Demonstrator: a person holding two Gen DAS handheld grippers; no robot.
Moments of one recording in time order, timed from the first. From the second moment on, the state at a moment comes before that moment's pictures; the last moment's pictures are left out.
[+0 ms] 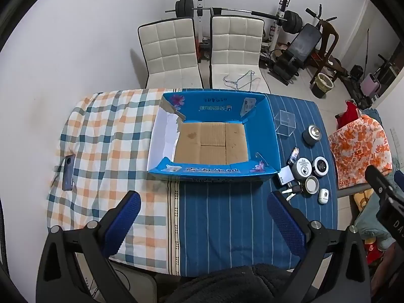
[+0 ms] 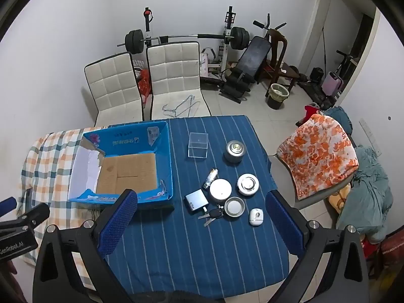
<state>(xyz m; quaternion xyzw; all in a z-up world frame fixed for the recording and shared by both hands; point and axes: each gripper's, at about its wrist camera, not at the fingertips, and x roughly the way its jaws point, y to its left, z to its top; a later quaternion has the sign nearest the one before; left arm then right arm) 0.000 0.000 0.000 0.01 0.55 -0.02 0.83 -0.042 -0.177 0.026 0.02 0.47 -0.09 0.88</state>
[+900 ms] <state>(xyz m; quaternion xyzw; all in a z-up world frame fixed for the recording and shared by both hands) 0.011 0.008 0.026 0.02 0.53 -0.02 0.84 -0.044 -0.166 0.034 0.02 0.46 -0.09 0.88</state>
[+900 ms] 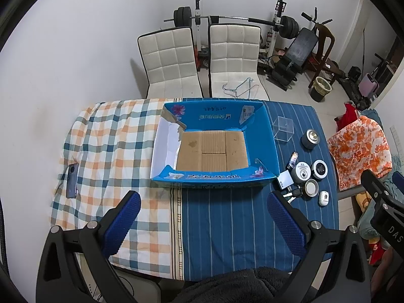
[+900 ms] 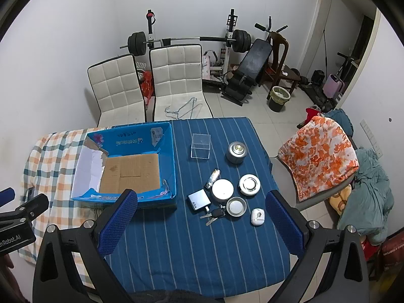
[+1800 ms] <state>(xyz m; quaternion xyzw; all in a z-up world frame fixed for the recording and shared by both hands) 0.006 0.012 0.027 0.02 0.53 -0.01 0.85 -0.053 -0.159 0.054 0.02 0.46 -0.08 0.88</state>
